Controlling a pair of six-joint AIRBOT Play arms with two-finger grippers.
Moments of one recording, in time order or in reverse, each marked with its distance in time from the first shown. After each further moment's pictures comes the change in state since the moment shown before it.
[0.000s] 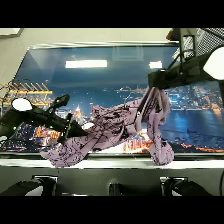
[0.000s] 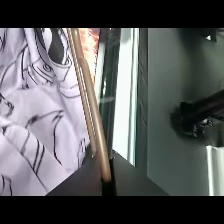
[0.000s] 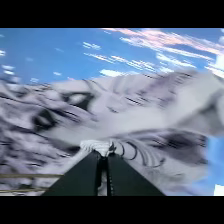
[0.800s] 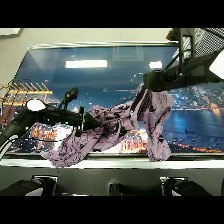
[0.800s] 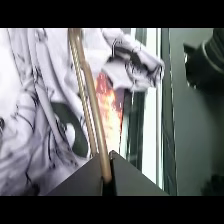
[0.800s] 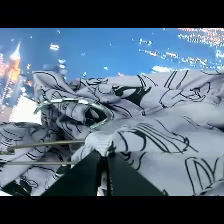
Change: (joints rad) left arm -0.135 -0.063 0.004 -0.246 0.261 0.065; right arm 0.000 0.016 0.002 0.131 0.033 0.027
